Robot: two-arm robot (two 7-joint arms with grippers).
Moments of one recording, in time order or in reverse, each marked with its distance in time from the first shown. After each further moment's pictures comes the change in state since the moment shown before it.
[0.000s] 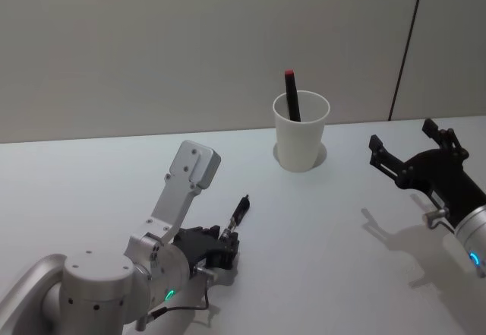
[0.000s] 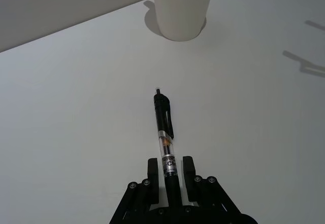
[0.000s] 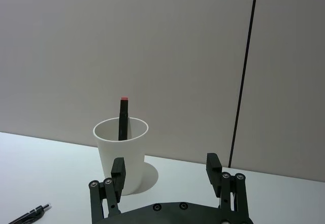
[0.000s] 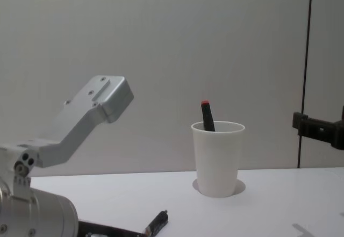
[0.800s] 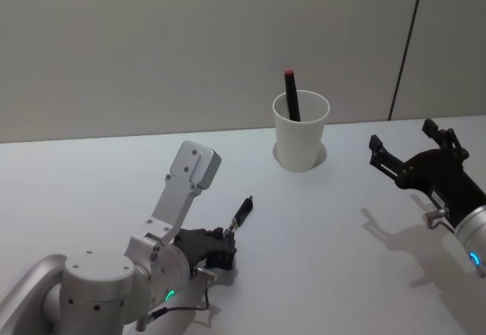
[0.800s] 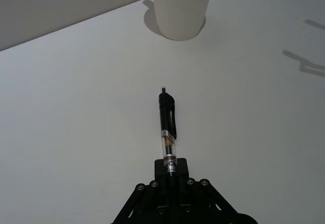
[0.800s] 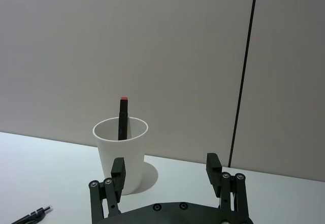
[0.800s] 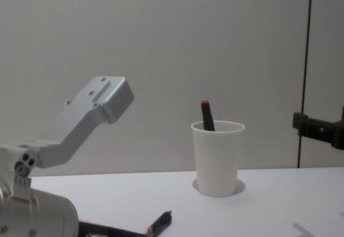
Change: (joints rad) left arm 0.000 0.000 0.000 0.000 0.000 0.000 0.000; right arm 0.000 0.000 0.000 0.000 0.000 0.000 0.000
